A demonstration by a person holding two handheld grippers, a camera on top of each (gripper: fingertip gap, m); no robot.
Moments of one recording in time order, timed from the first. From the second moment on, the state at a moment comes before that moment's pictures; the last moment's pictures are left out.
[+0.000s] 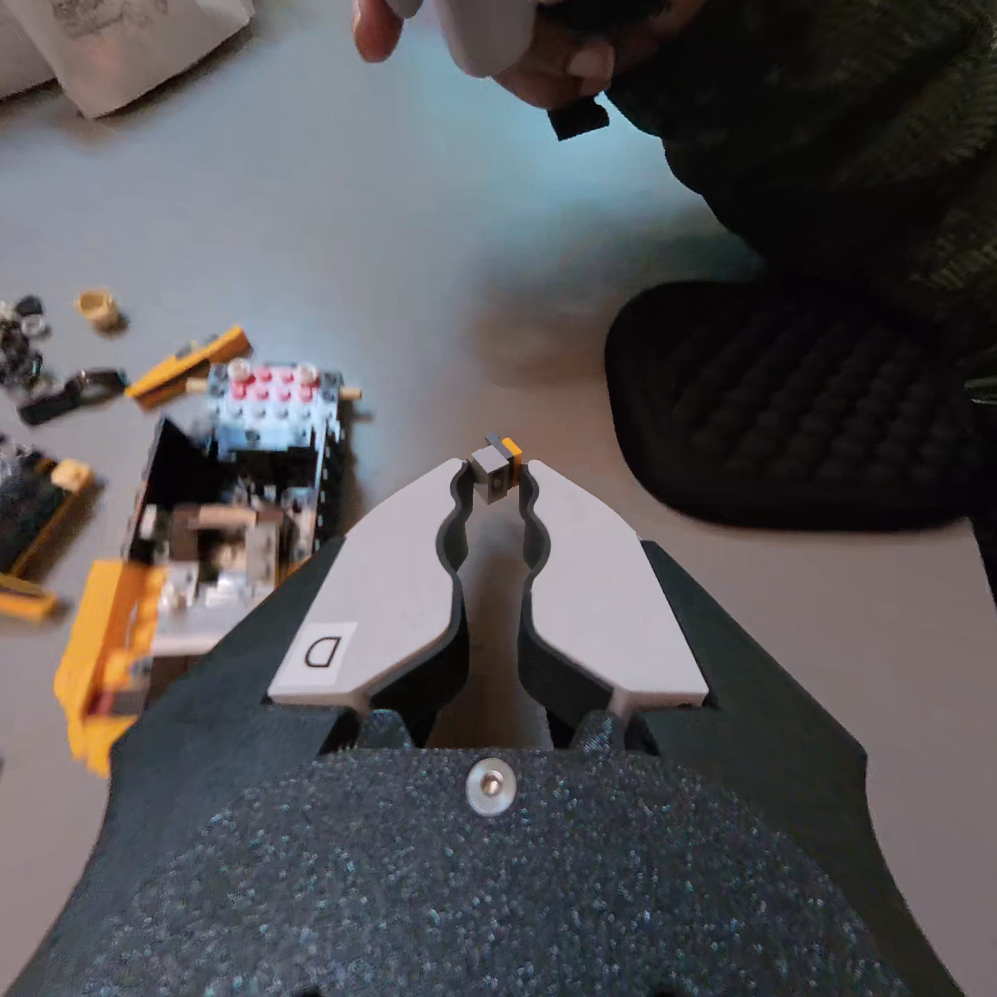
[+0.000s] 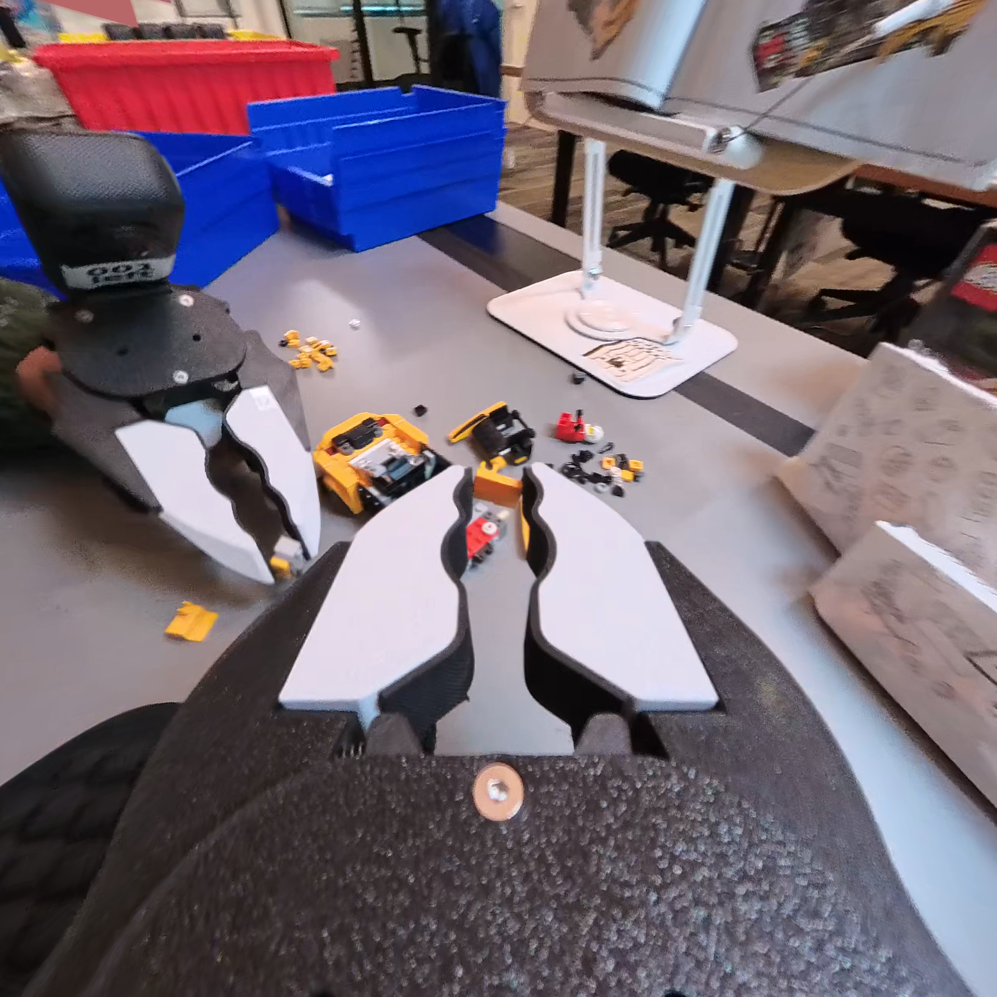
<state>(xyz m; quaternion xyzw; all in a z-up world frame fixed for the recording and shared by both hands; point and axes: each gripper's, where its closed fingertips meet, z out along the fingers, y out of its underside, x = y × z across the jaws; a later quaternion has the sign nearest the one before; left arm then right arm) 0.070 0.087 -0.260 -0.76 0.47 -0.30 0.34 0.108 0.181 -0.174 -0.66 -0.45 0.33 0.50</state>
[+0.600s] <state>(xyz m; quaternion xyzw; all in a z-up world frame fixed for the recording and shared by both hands) 0.075 0.092 -0.230 -0.76 0.46 -0.25 0.38 0.105 0.169 -0.182 -0.65 -0.47 0.36 0.47</state>
